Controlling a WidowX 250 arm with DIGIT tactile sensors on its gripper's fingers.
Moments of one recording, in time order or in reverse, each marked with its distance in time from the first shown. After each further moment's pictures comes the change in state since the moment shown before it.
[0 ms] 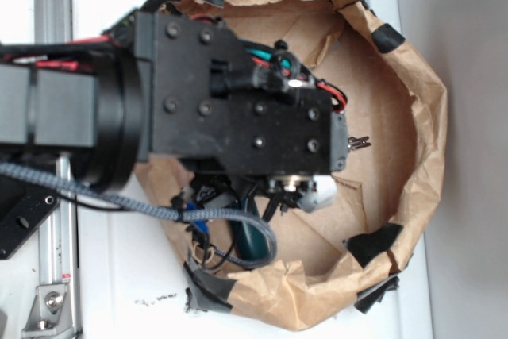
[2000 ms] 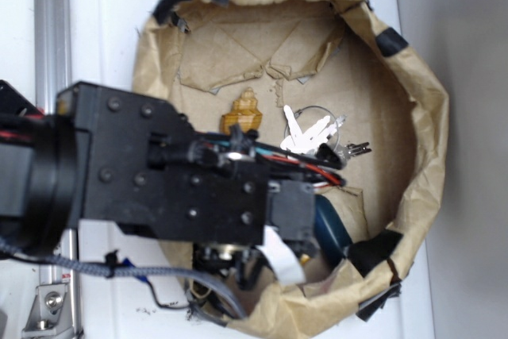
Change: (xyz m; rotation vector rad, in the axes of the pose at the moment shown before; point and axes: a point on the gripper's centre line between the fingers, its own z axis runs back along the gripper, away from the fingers) arm 0.053 -0.029 0.000 0.104 -0.321 -0.143
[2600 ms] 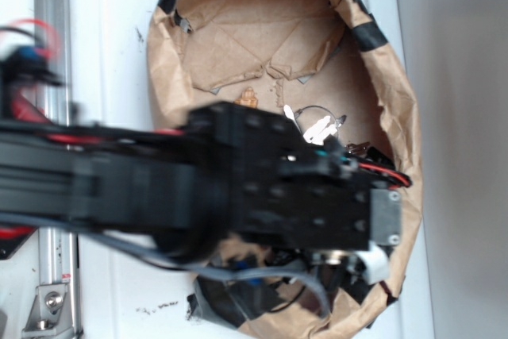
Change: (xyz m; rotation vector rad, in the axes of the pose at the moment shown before) arm 0.026 0.024 -0.035 -0.038 0.055 0.052
